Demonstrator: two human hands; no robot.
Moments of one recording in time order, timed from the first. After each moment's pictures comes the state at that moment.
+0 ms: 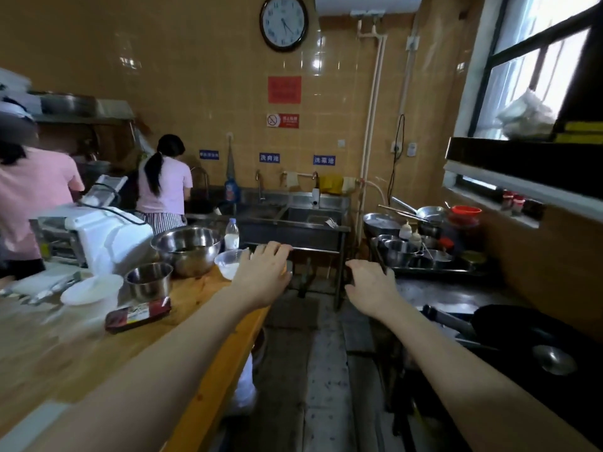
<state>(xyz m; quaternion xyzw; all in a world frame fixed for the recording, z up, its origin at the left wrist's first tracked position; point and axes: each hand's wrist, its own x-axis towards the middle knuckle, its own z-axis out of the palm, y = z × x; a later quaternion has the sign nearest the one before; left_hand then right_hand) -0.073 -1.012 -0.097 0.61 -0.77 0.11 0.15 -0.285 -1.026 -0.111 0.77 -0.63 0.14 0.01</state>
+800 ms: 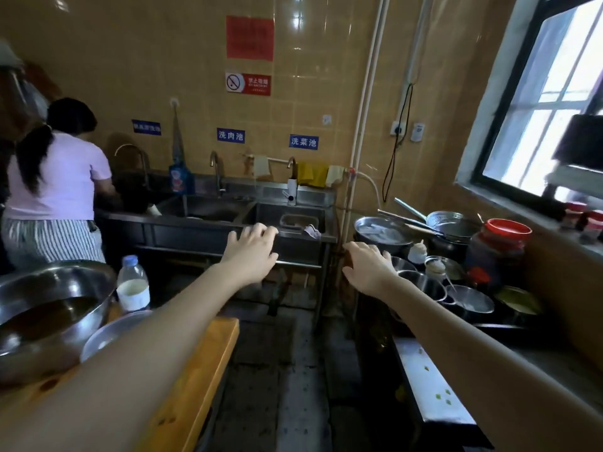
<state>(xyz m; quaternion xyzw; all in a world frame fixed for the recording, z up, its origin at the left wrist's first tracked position) -0.101 -1.572 -0.128 0.63 -0.77 0.08 0.11 -0.332 -1.565 -0.134 0.75 -0.66 0.11 -0.01</state>
